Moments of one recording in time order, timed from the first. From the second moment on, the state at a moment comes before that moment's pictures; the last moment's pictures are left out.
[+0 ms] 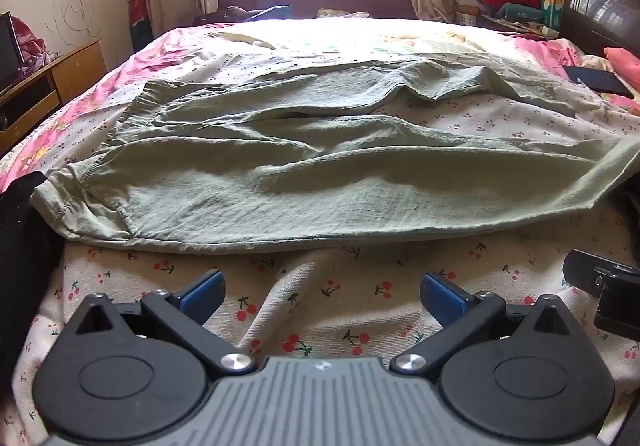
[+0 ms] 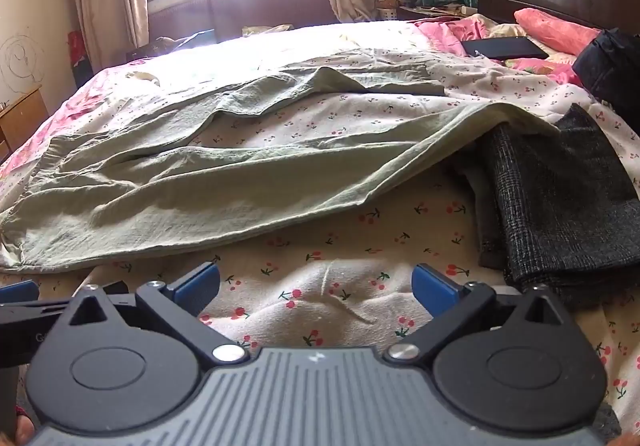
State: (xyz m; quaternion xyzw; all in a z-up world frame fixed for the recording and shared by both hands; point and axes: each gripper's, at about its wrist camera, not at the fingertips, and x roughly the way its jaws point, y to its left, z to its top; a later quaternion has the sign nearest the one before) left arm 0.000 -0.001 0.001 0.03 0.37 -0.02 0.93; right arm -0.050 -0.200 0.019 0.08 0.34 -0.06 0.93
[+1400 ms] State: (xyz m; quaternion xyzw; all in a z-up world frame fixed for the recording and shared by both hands) left arm -0.013 0.001 0.008 0.03 0.36 -0.01 0.93; right arm -0.049 -0.194 0.015 0.06 0.36 -0.06 0.93
